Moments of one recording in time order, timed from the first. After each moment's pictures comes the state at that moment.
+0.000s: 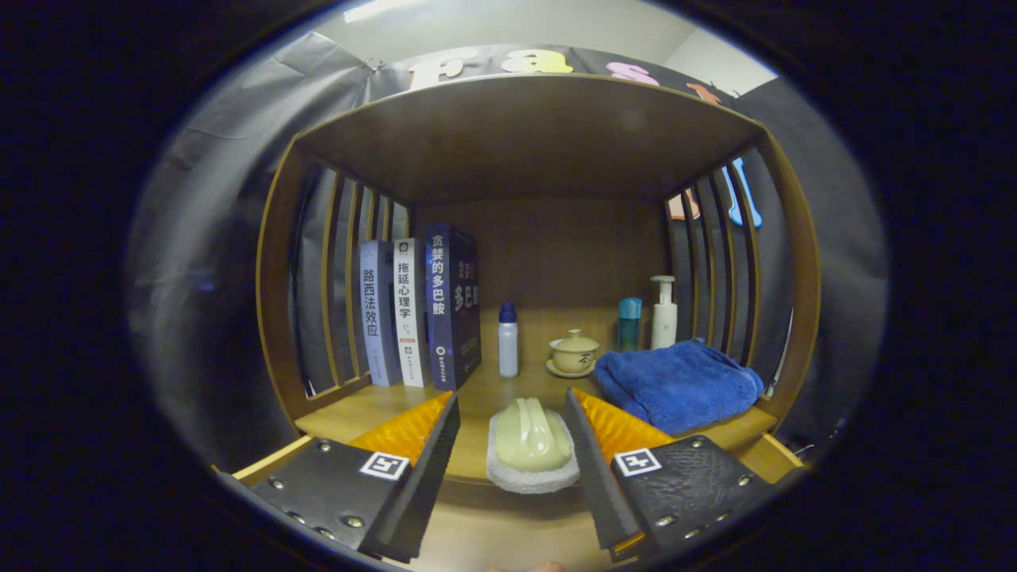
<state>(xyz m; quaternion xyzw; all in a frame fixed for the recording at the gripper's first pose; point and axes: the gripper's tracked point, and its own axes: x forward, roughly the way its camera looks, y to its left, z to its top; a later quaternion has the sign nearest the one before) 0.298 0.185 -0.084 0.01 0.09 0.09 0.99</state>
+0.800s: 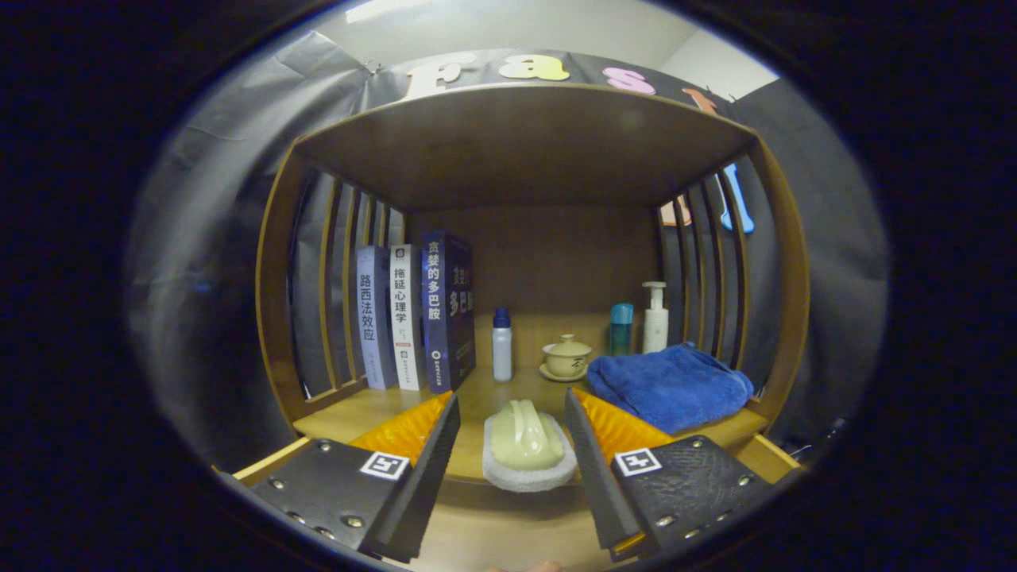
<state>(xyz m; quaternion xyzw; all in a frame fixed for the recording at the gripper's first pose) 0.279 0.177 -0.073 0.01 0.08 0.07 0.99</state>
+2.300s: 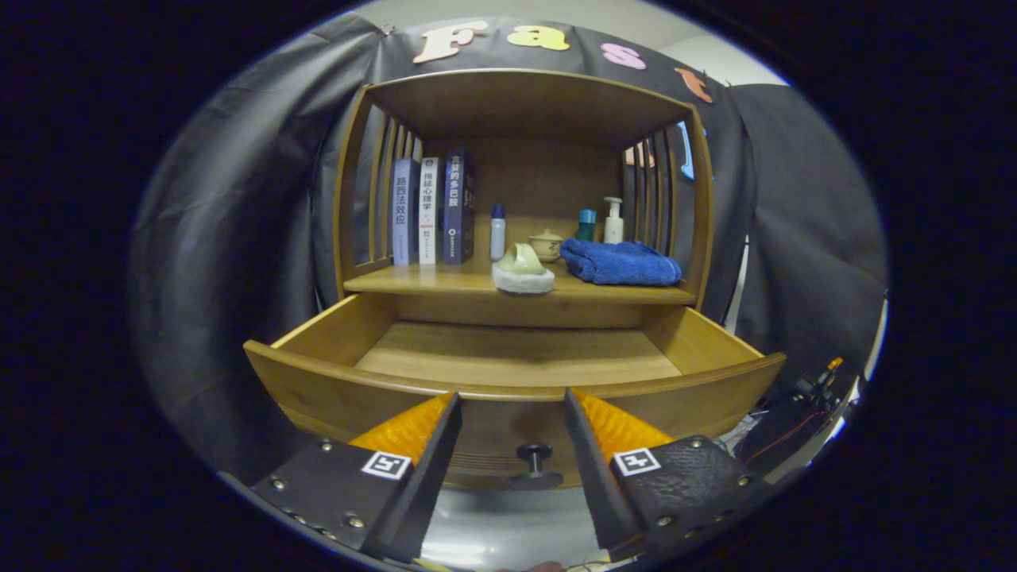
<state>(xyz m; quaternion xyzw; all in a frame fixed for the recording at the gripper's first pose) 0.087 0.154 -0.159 -0.03 0.21 0.04 0.98</state>
